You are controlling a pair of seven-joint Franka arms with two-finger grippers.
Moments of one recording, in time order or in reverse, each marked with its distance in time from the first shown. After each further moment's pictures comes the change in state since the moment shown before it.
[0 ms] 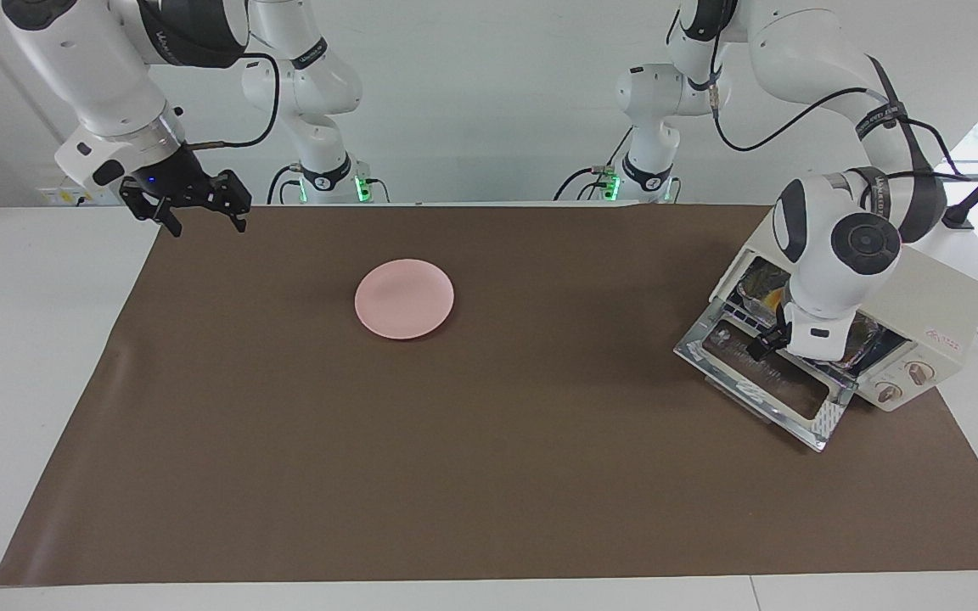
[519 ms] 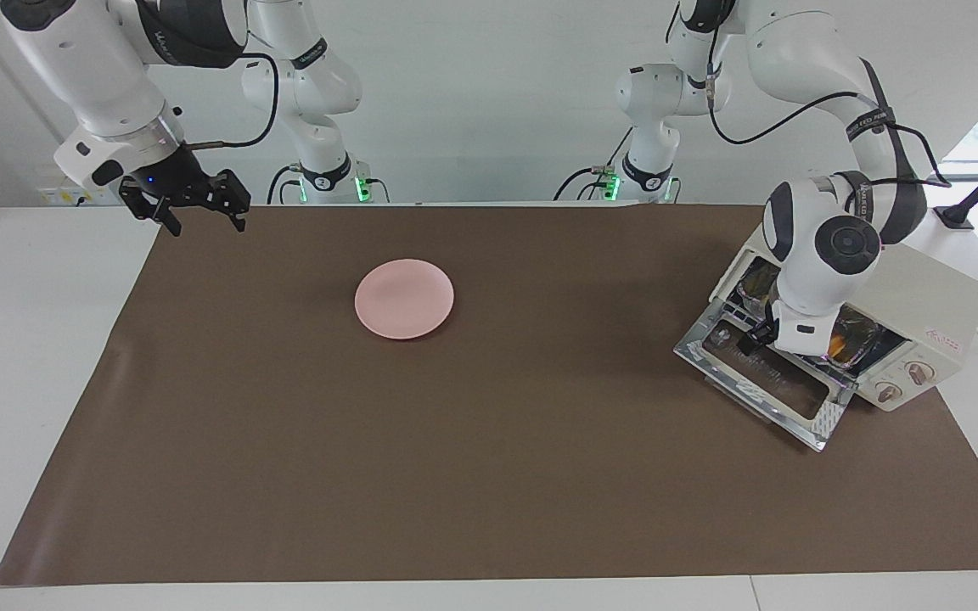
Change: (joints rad) left arm 0.007 -0.043 0.005 -0.122 0.001 0.094 -0.021; right arm 0.000 0.000 -0.002 0.000 0.000 -0.005 0.000
